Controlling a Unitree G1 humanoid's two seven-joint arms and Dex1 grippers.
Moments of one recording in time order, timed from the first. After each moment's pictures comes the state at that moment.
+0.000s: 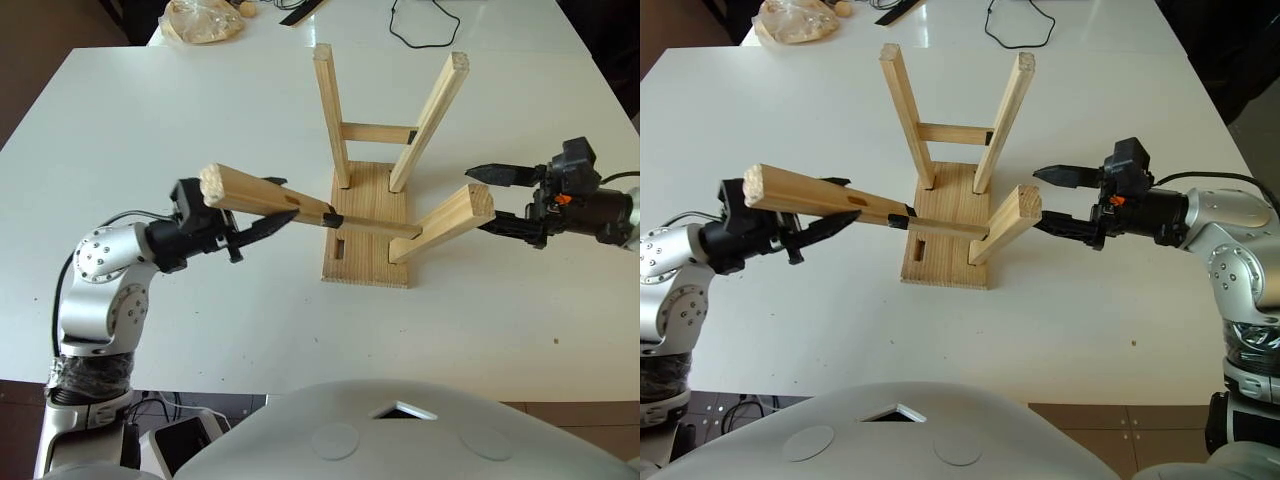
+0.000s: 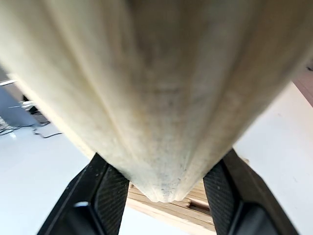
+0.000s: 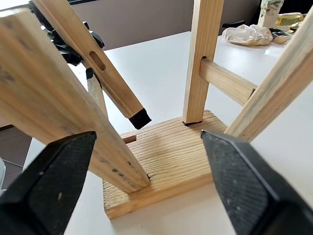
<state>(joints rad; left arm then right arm) 0.07 0.63 0.10 -0.31 -0.58 0.05 -1.13 -0.09 -0.87 -0.16 -0.26 0.74 0.59 1.17</state>
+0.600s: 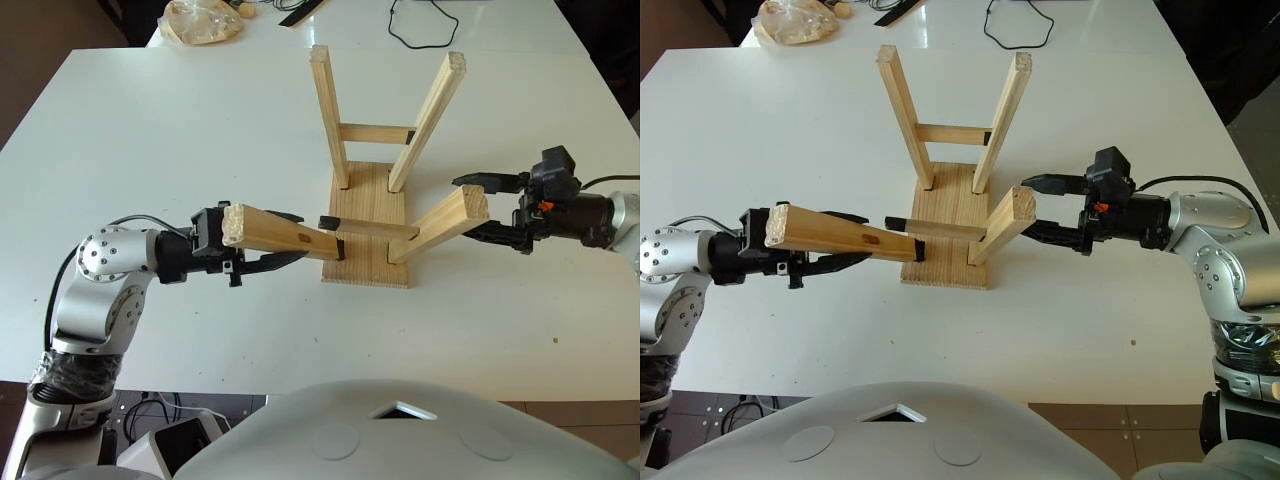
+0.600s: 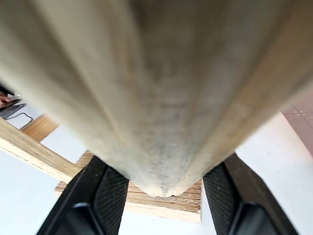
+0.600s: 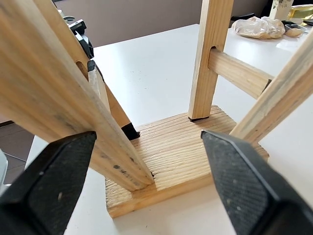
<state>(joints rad) 0.04 0.80 0.02 -0.33 -0.64 0.13 -1.23 -0.10 -0.86 -0.12 -0.28 0.72 0.58 1.18</state>
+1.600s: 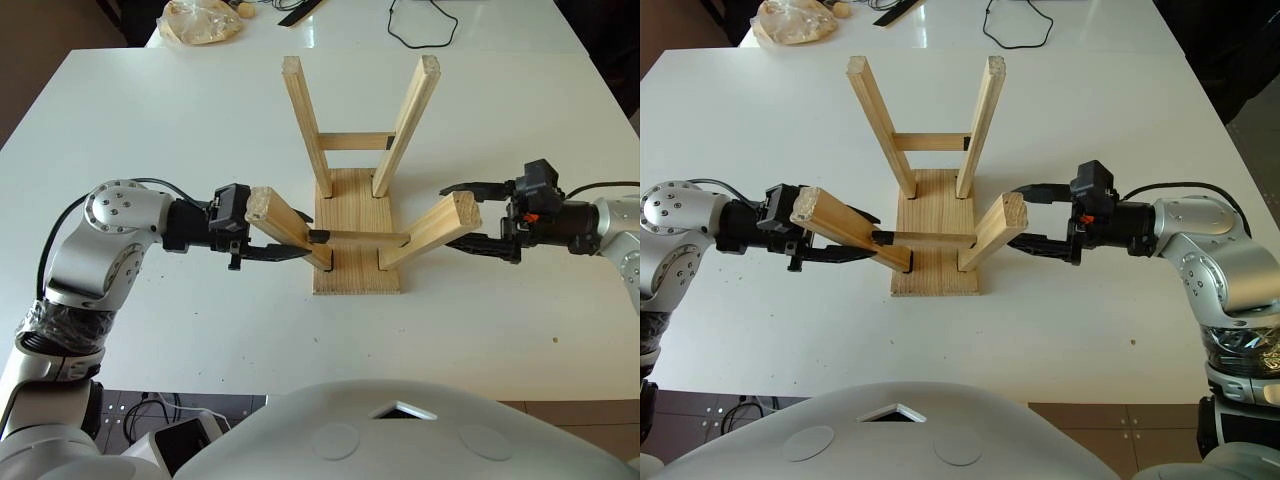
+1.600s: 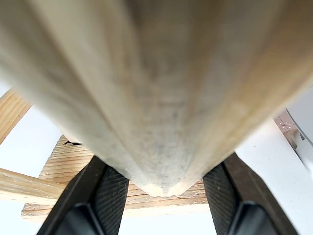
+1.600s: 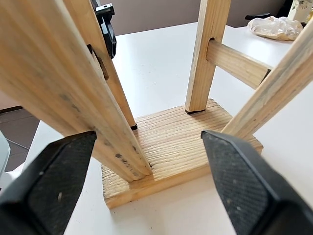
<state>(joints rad) -0.18 0.86 -0.12 -0.25 -0.59 0.22 -1.32 -0.08 -0.85 -0.07 -0.30 0.67 0.52 1.19</state>
